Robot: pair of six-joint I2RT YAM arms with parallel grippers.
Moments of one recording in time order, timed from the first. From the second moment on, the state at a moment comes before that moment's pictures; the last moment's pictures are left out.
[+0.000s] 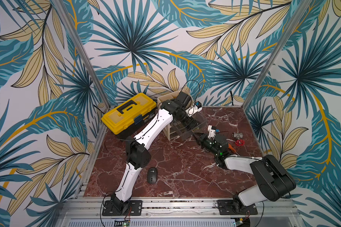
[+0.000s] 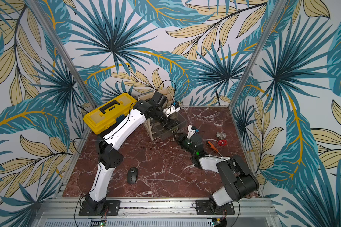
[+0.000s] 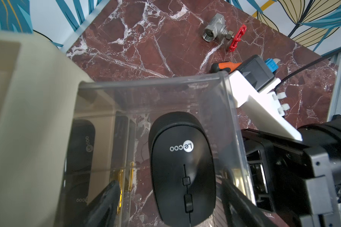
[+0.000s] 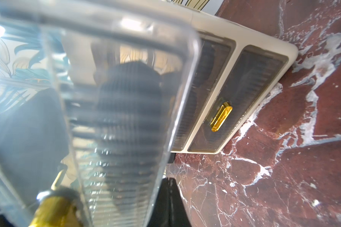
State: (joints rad) left arm -0.65 2.24 2.45 -1.14 0.34 0.25; right arm 0.38 1.52 0.53 0.87 -0.30 1.30
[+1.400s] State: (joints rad) left arm -0.70 2.31 2.47 -1.11 0.17 0.24; right arm 0.38 1.52 0.53 0.82 -0.30 1.28
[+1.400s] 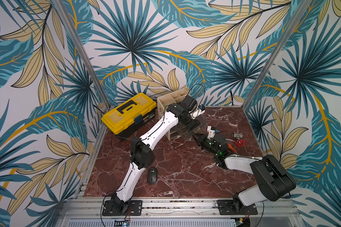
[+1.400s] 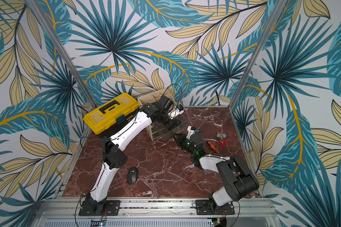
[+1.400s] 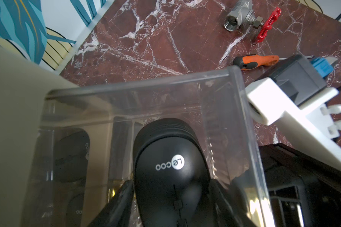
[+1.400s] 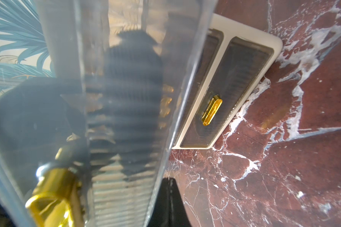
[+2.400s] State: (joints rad) left arm -0.69 2.31 2.47 -1.09 0.23 0.23; right arm 0.38 1.52 0.54 0.81 -0.30 1.27
